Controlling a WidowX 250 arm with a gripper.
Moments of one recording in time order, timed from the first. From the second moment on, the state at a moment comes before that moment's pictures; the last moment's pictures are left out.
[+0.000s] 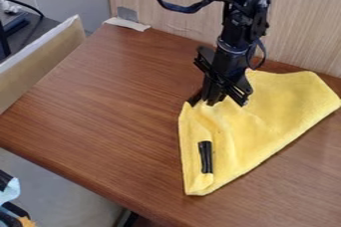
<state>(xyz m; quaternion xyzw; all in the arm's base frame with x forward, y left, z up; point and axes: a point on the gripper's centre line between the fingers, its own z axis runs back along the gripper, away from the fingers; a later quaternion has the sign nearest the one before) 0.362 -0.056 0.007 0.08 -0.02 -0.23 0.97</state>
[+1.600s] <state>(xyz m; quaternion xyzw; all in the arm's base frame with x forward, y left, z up) 0.230 -0.237 0.057 0.09 -0.11 -0.53 0.84</state>
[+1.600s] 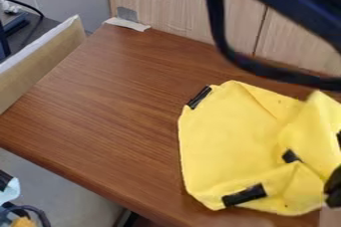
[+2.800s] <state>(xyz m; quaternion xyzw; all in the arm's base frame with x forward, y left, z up) 0.204 -0.209 0.015 0.10 -0.04 -0.51 0.85</state>
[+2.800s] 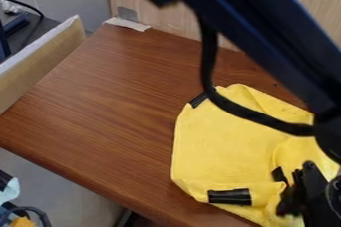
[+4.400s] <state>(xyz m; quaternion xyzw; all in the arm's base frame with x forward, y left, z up) 0.285 -0.179 0.133 0.05 -0.15 -0.38 0.91</state>
